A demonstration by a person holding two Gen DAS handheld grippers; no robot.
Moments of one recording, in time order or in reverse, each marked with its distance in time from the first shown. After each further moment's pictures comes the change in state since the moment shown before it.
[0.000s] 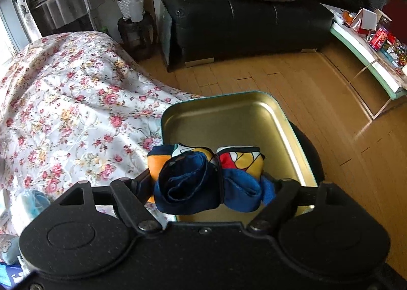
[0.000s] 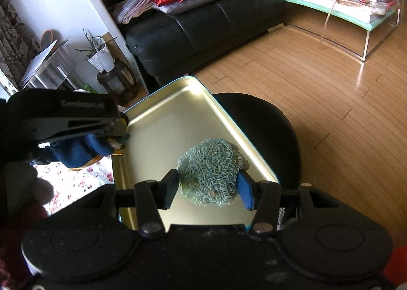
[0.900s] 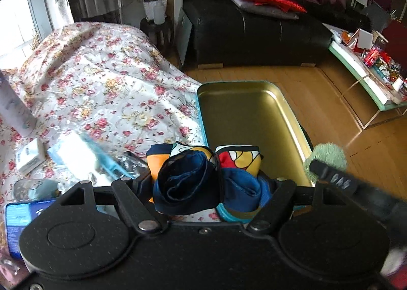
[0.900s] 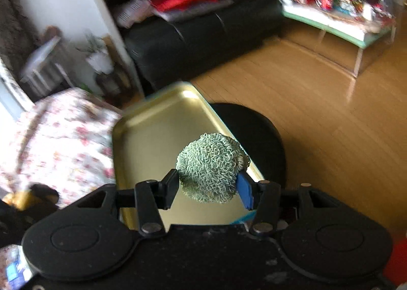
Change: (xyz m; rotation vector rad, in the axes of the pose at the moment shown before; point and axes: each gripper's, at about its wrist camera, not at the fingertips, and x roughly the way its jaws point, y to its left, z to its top) left arm -0.091 0.054 -0.078 -0.085 -0.069 -0.027; right arm -0.015 0.005 -0.006 -0.029 -0.004 -0.056
